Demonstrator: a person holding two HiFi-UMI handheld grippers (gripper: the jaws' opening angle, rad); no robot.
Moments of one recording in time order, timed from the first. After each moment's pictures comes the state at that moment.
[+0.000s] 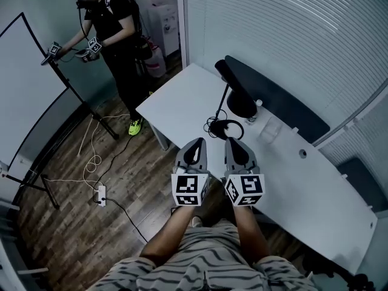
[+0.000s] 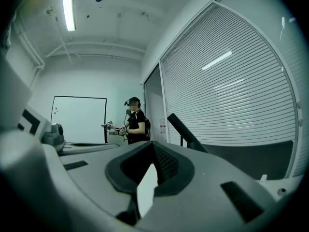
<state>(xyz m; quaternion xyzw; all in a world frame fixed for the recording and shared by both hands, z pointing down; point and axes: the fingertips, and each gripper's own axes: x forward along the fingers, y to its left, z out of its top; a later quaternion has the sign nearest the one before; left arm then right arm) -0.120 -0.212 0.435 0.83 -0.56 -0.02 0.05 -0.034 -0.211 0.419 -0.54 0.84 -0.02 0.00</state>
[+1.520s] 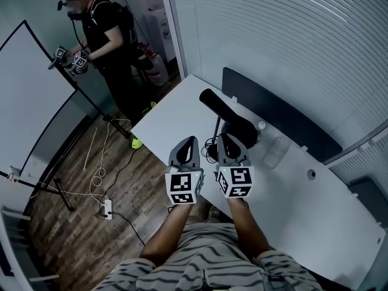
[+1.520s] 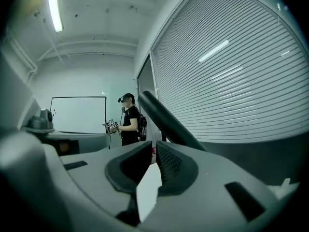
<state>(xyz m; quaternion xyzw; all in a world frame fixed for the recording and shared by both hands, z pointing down) -0.085 -0.394 0.462 0.80 -0.59 0.03 0.04 0.006 -0.414 0.475 -0.53 0.84 -0.06 0.01</state>
